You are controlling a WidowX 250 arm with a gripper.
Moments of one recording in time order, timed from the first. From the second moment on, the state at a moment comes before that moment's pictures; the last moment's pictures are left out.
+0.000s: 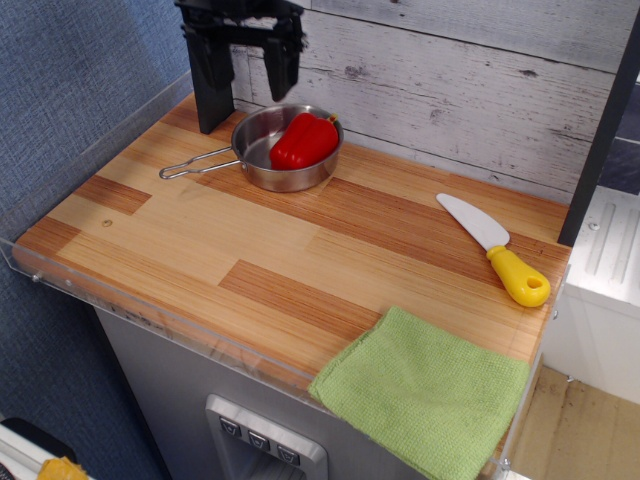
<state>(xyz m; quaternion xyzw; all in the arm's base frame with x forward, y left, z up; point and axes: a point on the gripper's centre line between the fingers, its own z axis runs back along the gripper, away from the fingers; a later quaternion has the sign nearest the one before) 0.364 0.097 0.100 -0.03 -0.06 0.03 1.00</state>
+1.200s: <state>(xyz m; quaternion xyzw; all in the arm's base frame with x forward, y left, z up) 0.384 0.084 0.027 -0.01 -0.05 0.08 1.00</state>
